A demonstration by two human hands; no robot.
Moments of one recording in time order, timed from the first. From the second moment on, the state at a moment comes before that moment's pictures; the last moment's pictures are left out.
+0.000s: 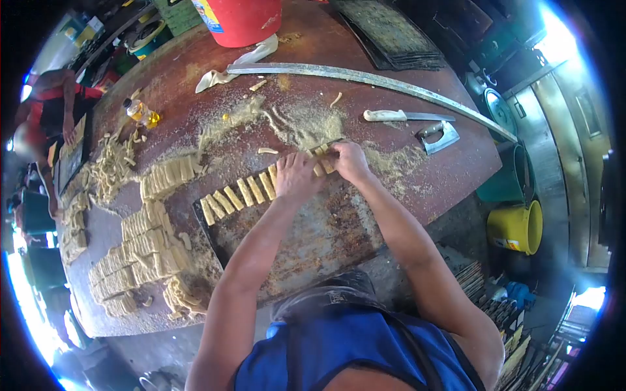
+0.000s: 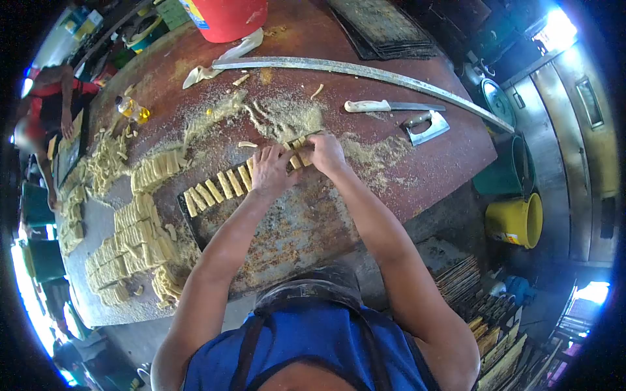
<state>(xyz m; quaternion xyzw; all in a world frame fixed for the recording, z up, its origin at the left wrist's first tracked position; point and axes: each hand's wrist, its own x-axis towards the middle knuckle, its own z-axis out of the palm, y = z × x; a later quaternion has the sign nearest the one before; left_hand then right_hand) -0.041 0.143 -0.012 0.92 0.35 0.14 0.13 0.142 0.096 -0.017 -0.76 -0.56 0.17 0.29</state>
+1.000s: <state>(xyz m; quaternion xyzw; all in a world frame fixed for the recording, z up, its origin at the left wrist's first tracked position) -0.445 0.049 0.042 0.71 0.65 0.25 0.14 -0.126 0.050 0.054 -0.65 -0.62 0.39 0.19</state>
